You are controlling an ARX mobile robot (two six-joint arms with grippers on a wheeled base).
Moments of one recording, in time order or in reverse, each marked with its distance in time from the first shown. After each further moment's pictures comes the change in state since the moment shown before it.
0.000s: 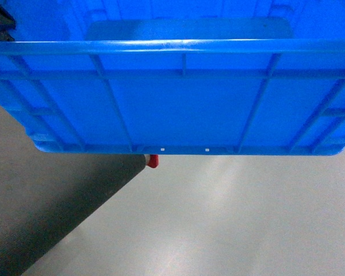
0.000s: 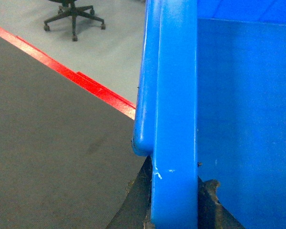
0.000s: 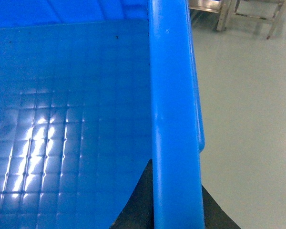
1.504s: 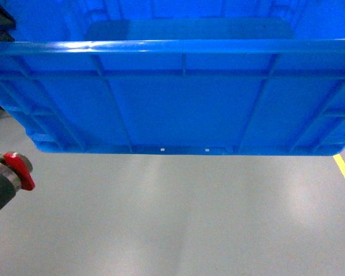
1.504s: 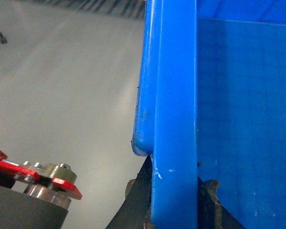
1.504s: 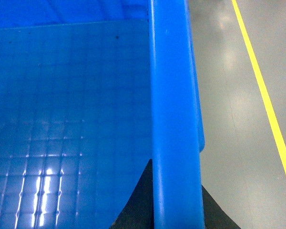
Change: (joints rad) left arm 0.000 0.000 0.000 0.000 0.000 0.000; right arm 0.000 0.000 0.000 0.000 0.000 0.000
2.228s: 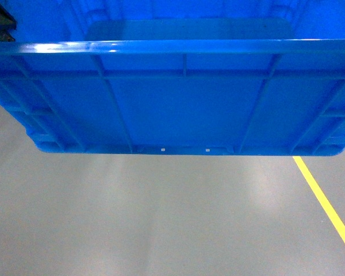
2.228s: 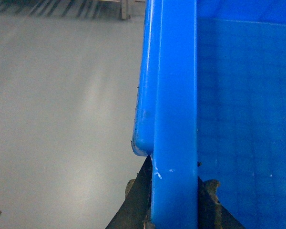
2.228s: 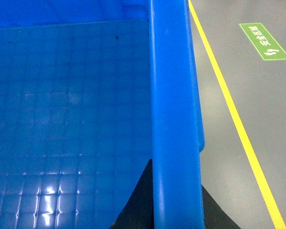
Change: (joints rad) left arm 0.000 0.000 0.000 0.000 0.000 0.000; right arm 0.000 0.000 0.000 0.000 0.000 0.000
